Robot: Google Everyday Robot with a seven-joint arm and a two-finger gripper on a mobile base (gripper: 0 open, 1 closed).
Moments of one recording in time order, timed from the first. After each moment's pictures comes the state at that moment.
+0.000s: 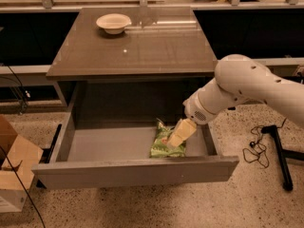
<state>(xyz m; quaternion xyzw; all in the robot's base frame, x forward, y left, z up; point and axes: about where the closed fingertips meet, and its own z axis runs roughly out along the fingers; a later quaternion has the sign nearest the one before) 0.554 -0.097 0.726 -0.53 0.81 0.15 0.22</state>
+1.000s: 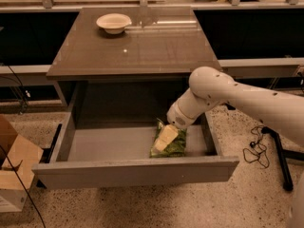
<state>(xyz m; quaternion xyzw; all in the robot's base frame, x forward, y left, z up) 0.582 -0.055 0.650 -0.54 0.80 0.20 0.17</state>
